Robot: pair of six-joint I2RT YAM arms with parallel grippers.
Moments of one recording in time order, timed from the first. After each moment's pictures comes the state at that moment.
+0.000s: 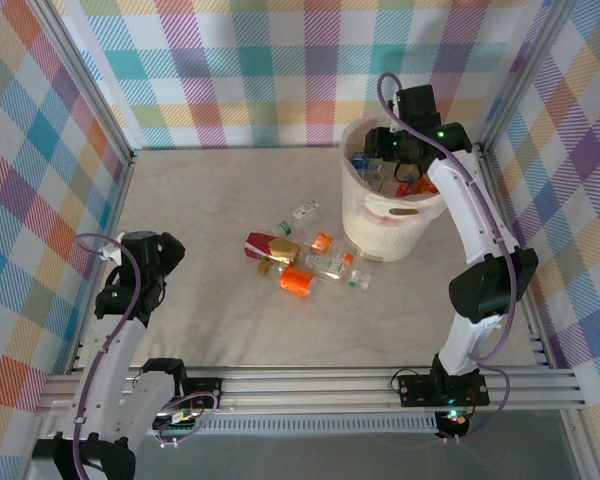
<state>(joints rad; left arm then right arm) -0.01 0.79 0.73 -0.68 -0.31 -0.78 0.29 1.82 2.03 -0.98 -0.01 0.30</state>
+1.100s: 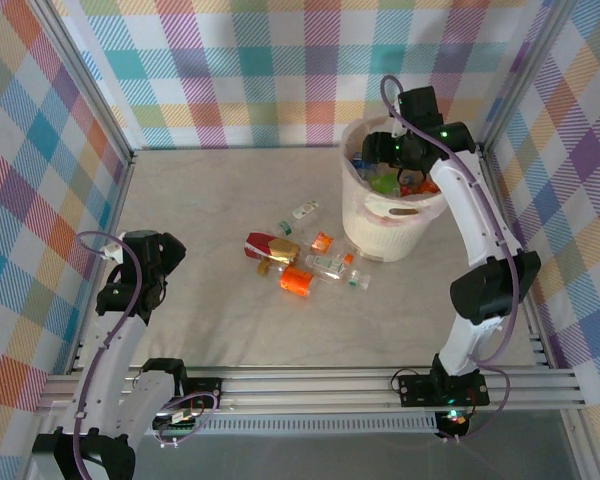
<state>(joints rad) -0.01 0.81 0.73 -0.68 -0.31 -0.79 0.29 1.78 2.03 -1.06 -0.03 0.30</state>
